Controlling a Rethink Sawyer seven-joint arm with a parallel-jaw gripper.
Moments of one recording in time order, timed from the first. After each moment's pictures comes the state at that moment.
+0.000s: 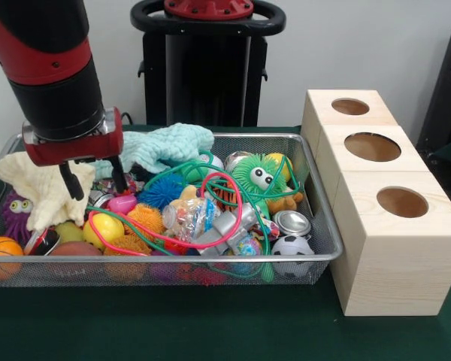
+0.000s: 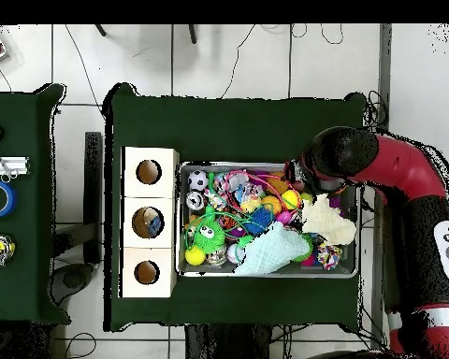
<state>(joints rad) -0.69 -0.48 0.40 1.21 -0.38 1.12 1.36</state>
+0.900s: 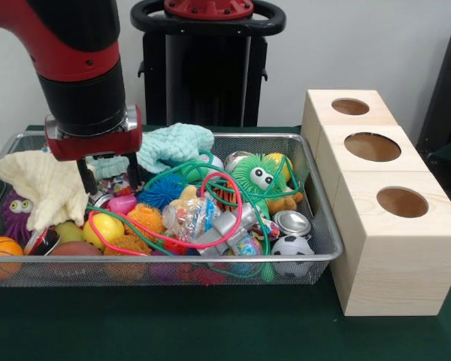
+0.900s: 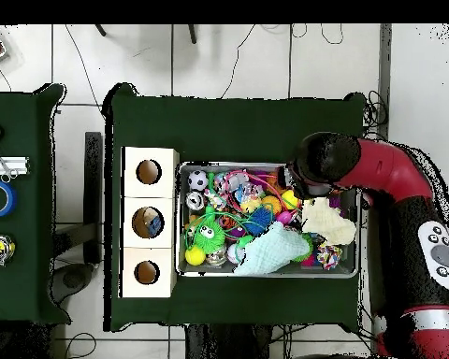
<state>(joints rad) -0.63 -0.51 0.33 1.27 -0.37 1.06 1.36</state>
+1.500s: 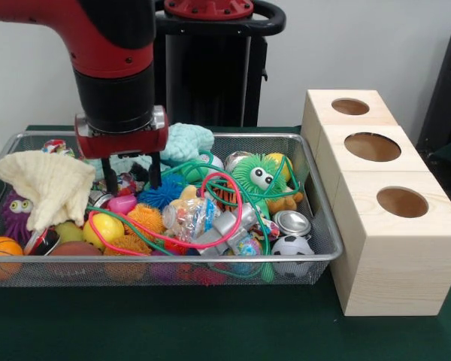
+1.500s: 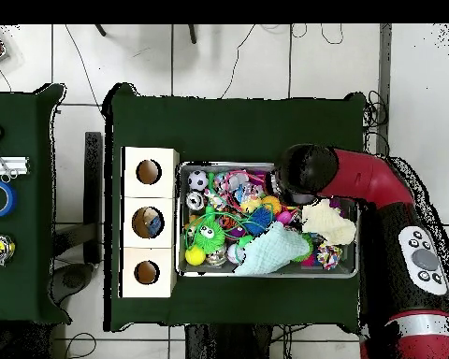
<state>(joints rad) -0.57 -0.54 0.27 1.35 -0.35 0.94 1.36</state>
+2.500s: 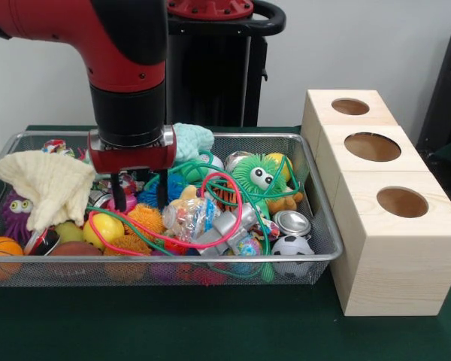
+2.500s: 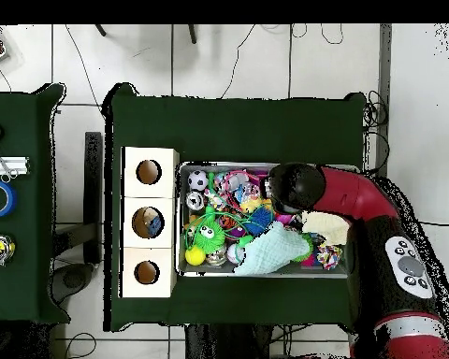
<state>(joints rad) -0.54 -0.52 0.19 1.45 -0.28 0.71 1.36</state>
